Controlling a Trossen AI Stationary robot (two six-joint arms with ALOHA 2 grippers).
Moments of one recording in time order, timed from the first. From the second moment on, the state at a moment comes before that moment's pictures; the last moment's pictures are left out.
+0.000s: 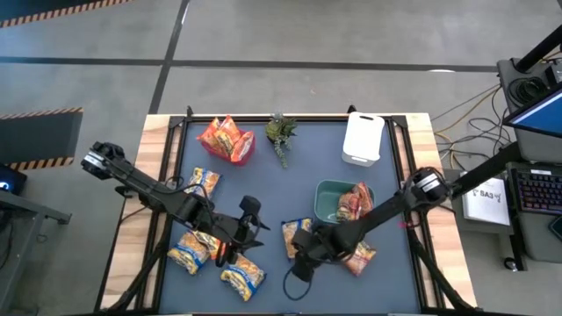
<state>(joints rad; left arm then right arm) -0.47 1.40 0.99 -0.22 -0.29 0.27 0.48 1.95 1.38 -0.53 0.18 0.91</state>
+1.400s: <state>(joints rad) -0.22 1.84 0.97 0.05 0.15 0.43 0.48 1.82 1.29 -0.69 0.08 1.46</state>
